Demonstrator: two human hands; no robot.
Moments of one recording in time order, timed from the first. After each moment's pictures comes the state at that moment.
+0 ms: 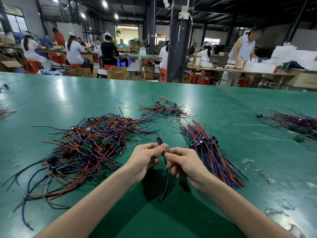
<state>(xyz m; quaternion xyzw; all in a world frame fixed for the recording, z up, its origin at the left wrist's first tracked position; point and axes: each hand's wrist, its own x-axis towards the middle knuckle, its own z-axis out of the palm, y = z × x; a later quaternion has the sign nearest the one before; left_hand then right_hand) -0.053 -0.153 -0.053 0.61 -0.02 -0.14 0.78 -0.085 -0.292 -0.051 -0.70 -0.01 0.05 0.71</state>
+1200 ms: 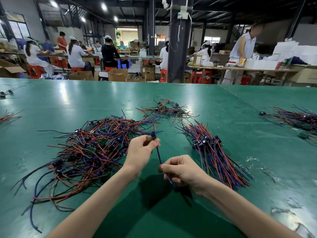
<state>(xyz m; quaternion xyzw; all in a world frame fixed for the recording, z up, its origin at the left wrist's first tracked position) -0.036 -0.139 -0.054 0.74 -0.07 0.08 0.67 -0.093 -0.281 -0.053 -0.72 -0.03 0.14 0.68</state>
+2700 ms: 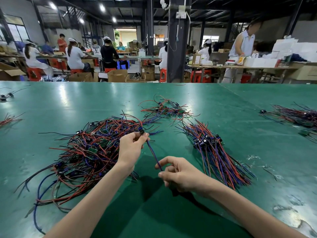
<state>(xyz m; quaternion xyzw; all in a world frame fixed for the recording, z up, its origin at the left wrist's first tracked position) -0.017 -0.119 -0.056 0.71 -0.03 0.12 0.69 -0.100 -0.280 -0.051 -0.79 -0.13 0.17 0.58</state>
